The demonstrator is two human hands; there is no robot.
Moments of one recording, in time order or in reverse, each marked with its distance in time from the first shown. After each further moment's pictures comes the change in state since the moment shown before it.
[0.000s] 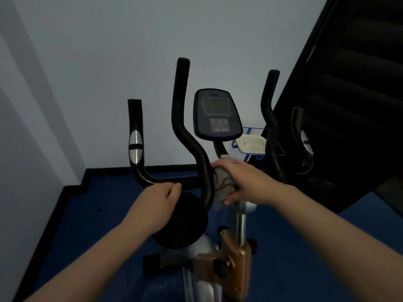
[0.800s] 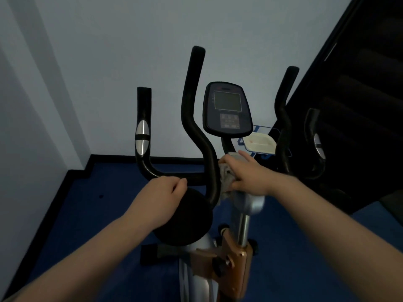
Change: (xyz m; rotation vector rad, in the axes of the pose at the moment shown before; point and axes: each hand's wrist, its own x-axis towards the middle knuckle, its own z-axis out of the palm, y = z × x) left_hand 0.000 0.005 -0.002 -0.007 -0.012 0.000; right_hand 0.020 -0.005 -0.010 -0.063 -0.113 0.004
